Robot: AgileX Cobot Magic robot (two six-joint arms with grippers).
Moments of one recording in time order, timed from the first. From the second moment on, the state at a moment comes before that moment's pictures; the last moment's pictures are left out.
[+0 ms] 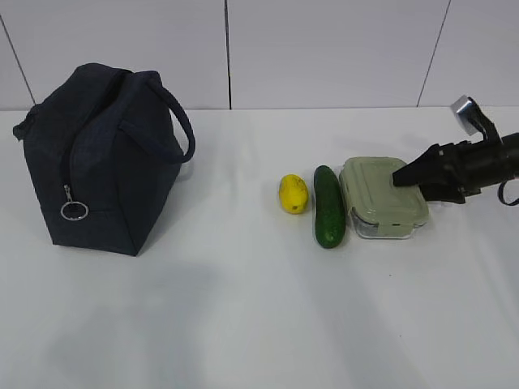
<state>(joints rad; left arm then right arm) -0.04 0.01 -0.52 0.04 1.10 0.03 -0.27 2.34 -1.58 1.12 1.18 -1.14</state>
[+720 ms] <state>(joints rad) -0.04 0.01 -0.52 0.04 1.10 0.03 -0.23 2.38 -1.60 1.14 1.20 -1.14</state>
